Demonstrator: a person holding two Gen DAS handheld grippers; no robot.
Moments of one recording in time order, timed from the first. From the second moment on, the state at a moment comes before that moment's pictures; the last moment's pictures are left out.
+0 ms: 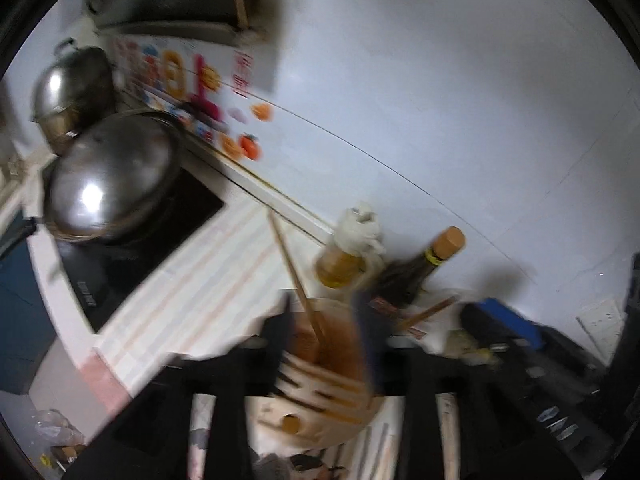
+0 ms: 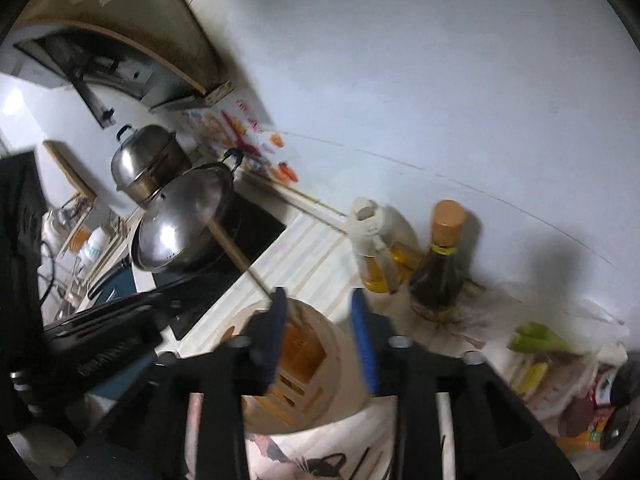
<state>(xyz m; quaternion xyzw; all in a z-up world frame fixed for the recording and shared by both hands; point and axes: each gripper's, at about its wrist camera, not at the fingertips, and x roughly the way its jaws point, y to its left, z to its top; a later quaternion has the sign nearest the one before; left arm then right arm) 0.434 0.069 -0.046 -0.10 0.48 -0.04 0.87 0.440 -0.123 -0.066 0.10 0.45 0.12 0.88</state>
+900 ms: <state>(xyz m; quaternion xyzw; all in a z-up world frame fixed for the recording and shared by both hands) 0.269 0.012 -0.236 0.02 0.58 -0.01 0.81 0.253 -0.225 -0.258 0.13 0.59 -0.04 0.80</state>
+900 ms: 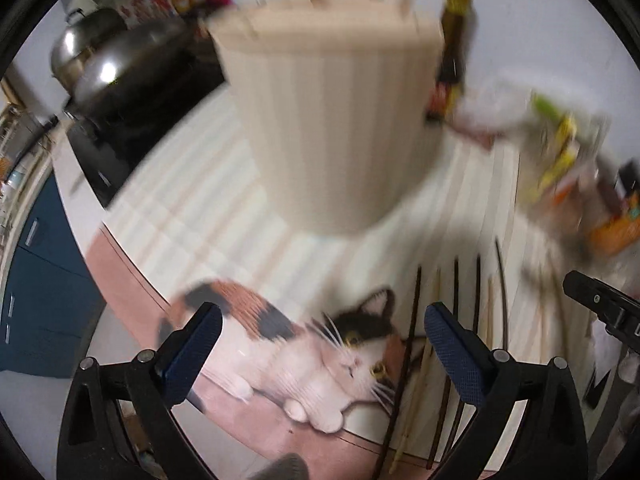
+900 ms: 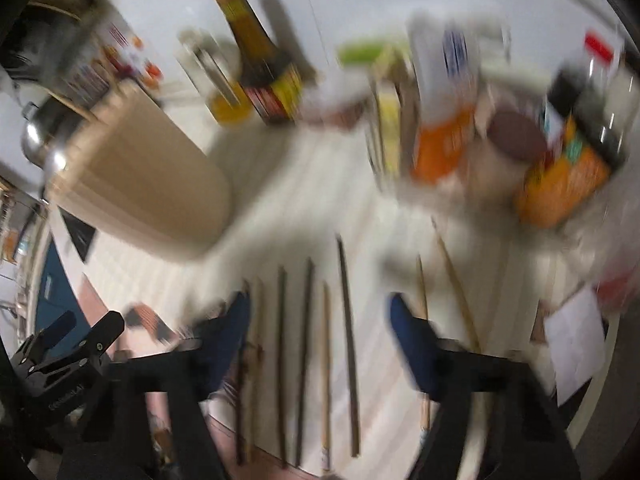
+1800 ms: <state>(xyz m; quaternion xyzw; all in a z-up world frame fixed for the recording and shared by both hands) 0.275 -0.007 -0.327 -0.02 0.67 -0.03 0.74 0.273 -0.204 -0.357 0.06 0.69 0.00 0.72</state>
